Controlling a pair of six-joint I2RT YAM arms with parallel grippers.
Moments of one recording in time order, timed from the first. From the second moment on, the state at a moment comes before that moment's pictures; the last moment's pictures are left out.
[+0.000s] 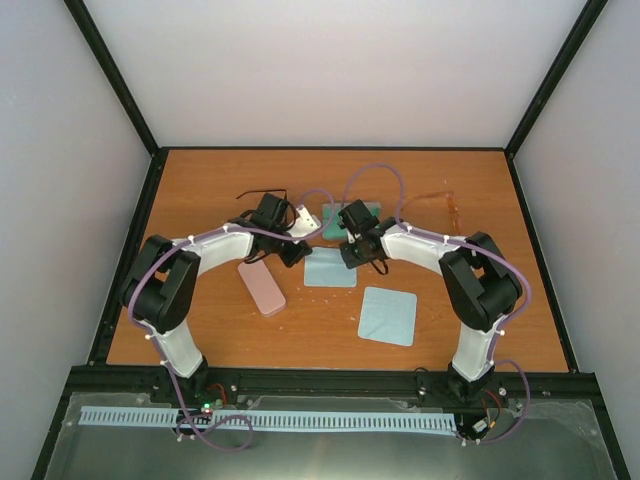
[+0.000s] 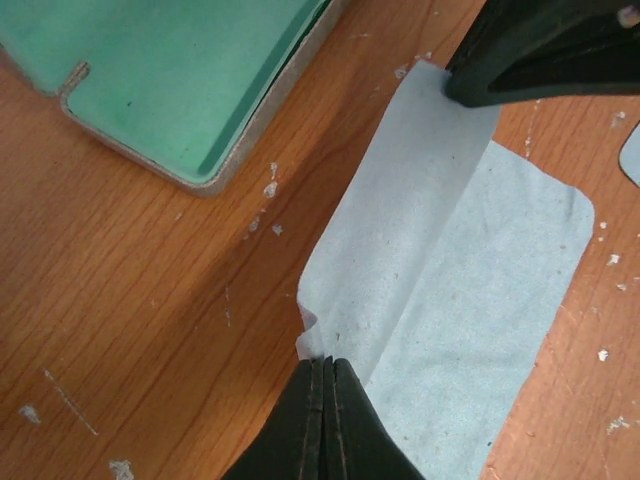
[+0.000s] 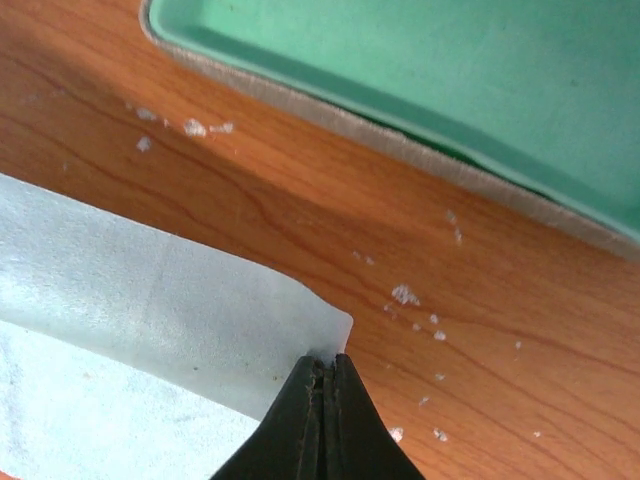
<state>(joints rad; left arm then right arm) -0.49 1.75 1.04 -0.28 0.39 0.38 0.64 1.83 1.17 -0.48 0.07 0.19</state>
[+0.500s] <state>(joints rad) -0.53 1.73 1.00 -0.28 0.42 0.38 0.64 1.80 1.09 -0.45 -0.02 0.19</state>
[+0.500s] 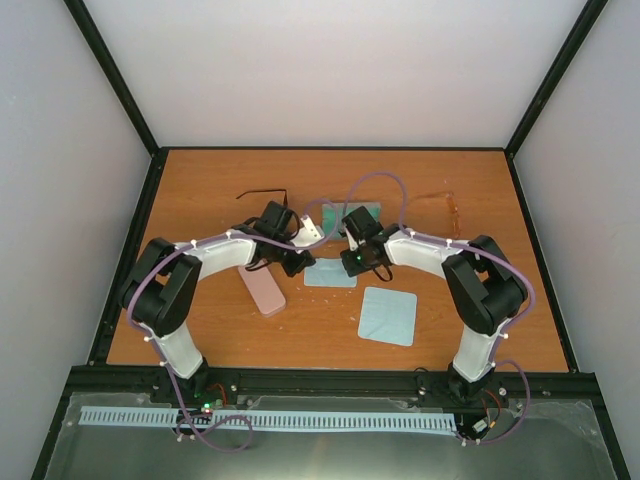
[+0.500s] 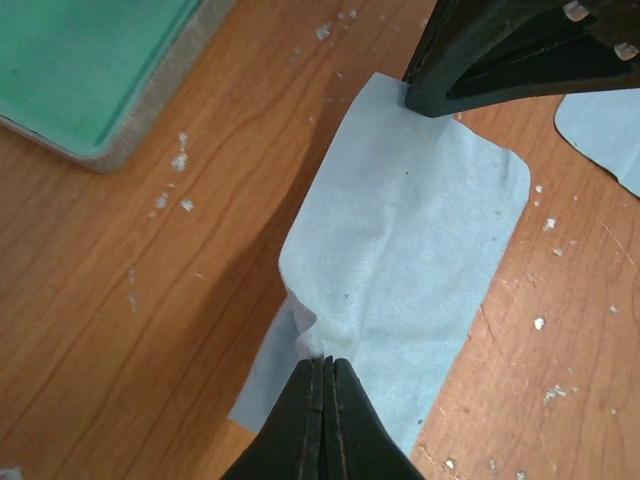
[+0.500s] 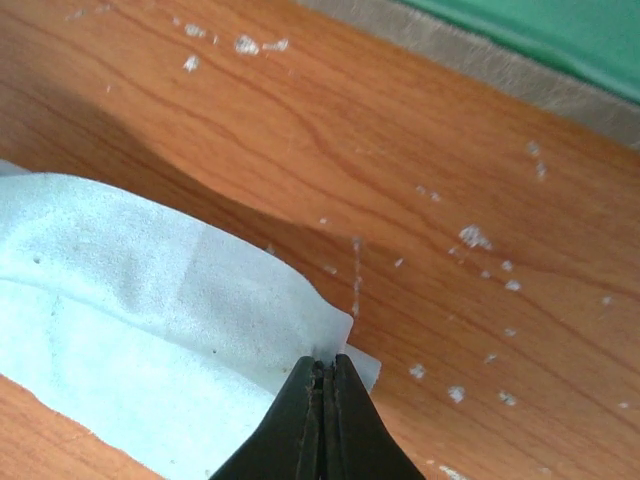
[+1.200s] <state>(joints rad) -0.55 1.73 0.95 -0.28 0.43 0.38 0.64 1.74 1.01 -0.42 -0.13 0.19</state>
